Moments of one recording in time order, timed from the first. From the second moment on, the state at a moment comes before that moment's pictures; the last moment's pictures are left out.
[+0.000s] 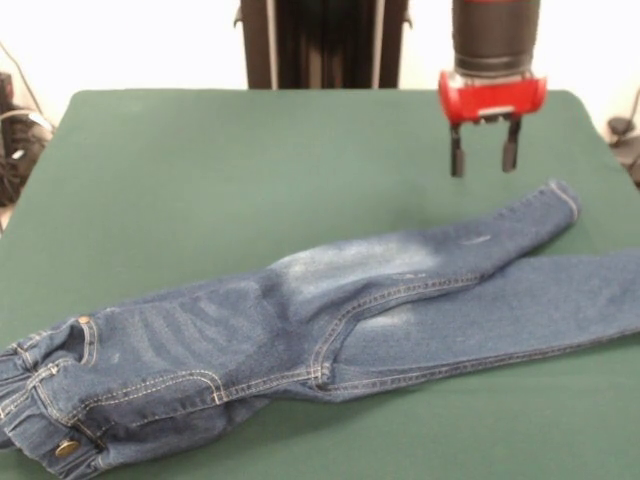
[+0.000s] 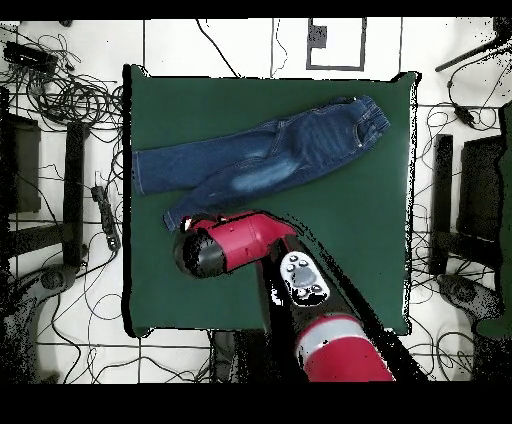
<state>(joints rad) -0.22 -0.64 0.30 1.83 -0.44 0.28 2.08</state>
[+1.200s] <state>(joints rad) -0.02 -0.69 0.17 1.81 -0.28 0.34 2.08</state>
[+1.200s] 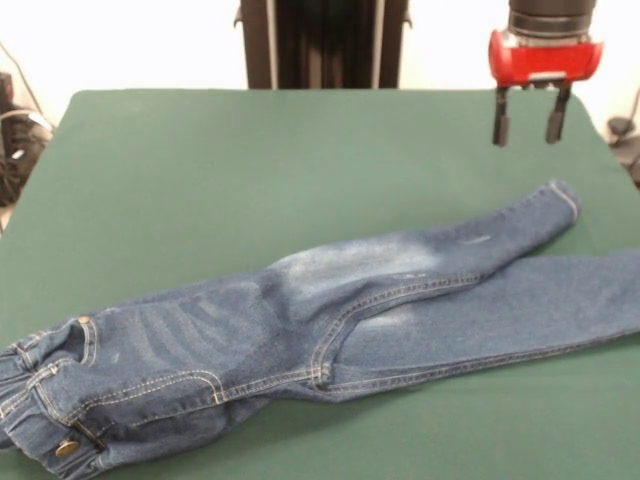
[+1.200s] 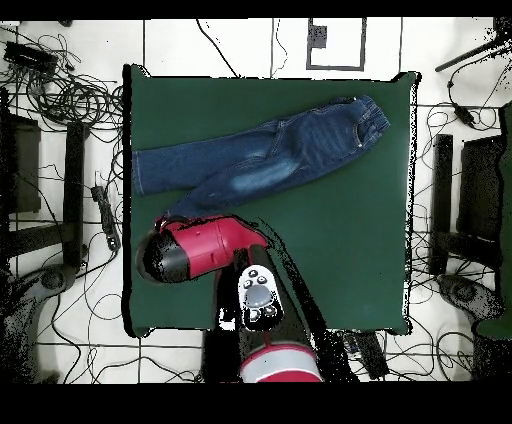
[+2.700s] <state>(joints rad) 0.15 -0.43 0.03 1.71 -0.17 0.27 2.08</state>
